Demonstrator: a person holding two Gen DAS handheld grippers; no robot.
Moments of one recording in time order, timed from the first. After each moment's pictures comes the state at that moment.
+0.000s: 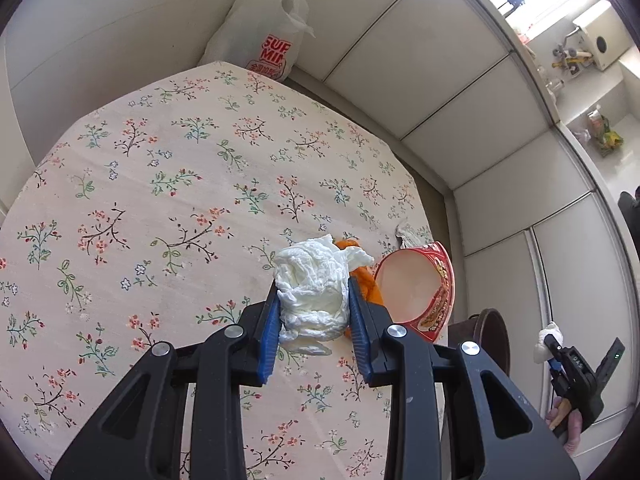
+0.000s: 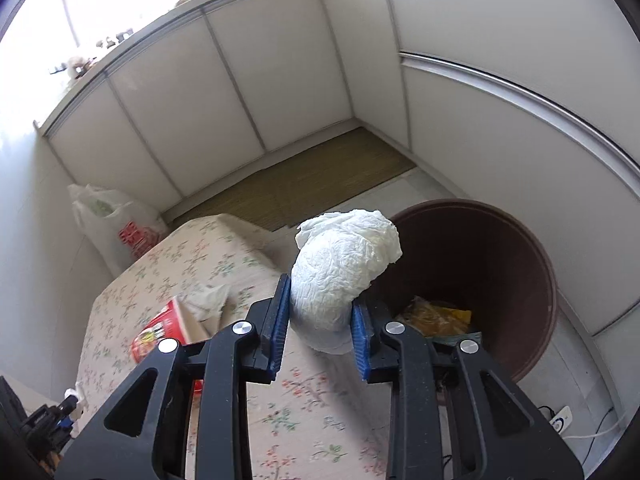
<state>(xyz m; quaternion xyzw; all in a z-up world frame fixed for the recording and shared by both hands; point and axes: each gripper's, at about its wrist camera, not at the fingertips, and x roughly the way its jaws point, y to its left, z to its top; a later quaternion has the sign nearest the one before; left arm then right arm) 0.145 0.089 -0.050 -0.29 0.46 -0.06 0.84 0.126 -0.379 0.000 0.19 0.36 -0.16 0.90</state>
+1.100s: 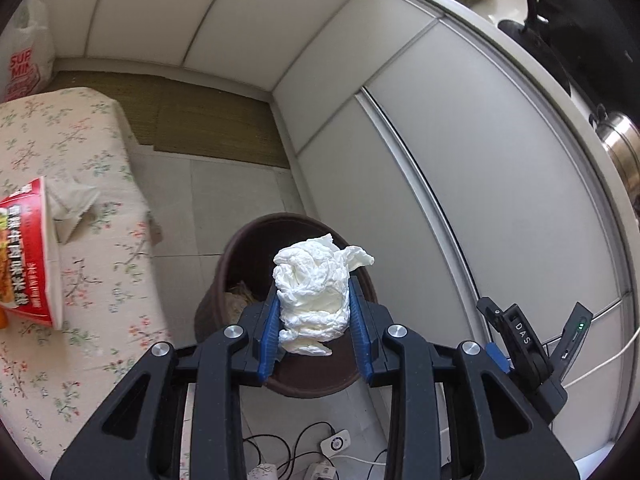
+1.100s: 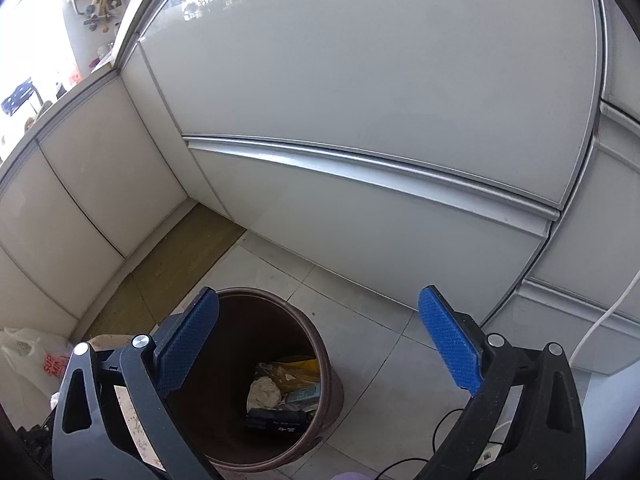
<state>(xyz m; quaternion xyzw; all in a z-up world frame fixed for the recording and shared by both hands) 0.162 -0.296 0.015 -0.18 0.48 -0.33 0.79 0.006 -0.565 0.013 0.27 0.28 -0.39 0.83</state>
